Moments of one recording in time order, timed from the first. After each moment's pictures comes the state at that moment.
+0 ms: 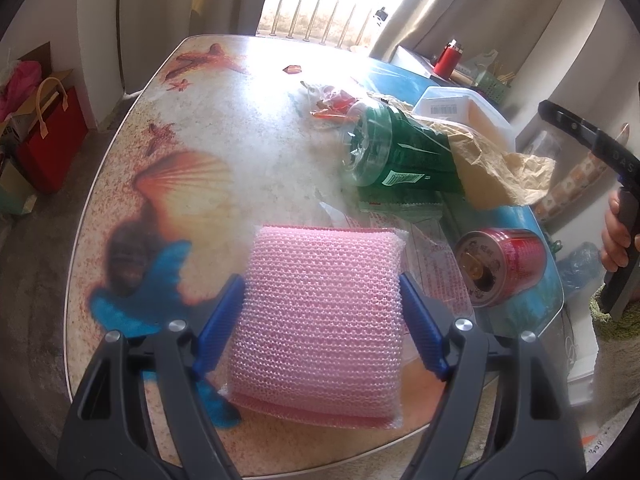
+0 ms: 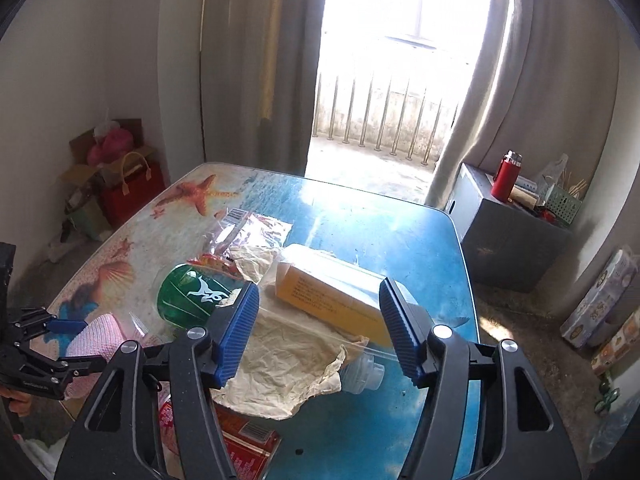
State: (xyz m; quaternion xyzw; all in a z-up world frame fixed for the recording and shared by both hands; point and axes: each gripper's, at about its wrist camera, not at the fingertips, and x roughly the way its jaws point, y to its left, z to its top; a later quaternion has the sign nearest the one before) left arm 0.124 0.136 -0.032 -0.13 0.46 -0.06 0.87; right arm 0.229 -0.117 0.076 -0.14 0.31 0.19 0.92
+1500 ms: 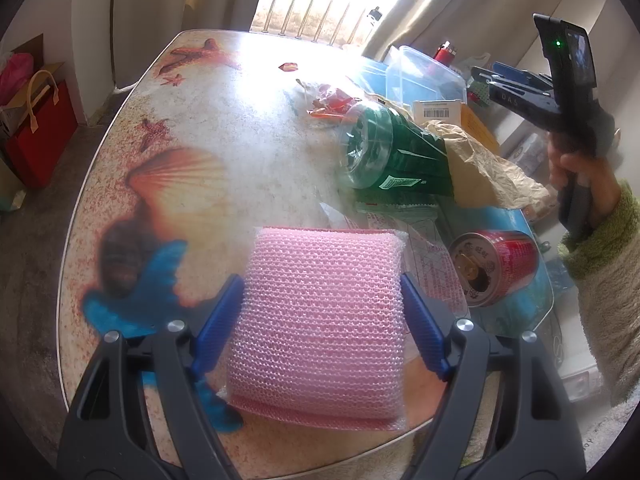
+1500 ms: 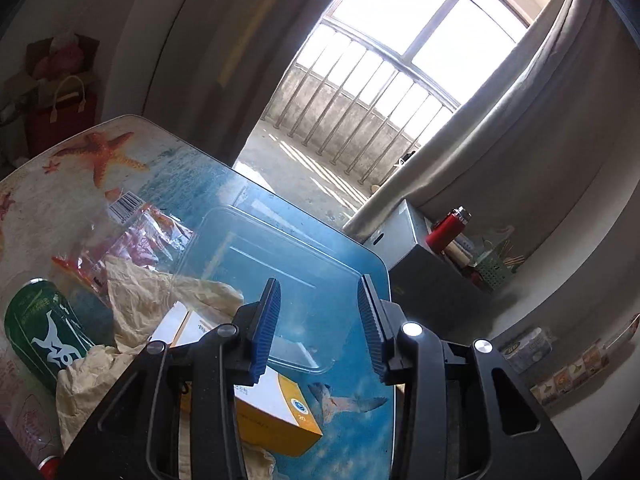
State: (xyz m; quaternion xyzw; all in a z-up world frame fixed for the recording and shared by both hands) left arm 0.126 0.143 -0.035 -0.14 0.46 -0.08 0.87; right arm 0.333 -0.076 0.058 -0.30 0.27 0.07 0.91
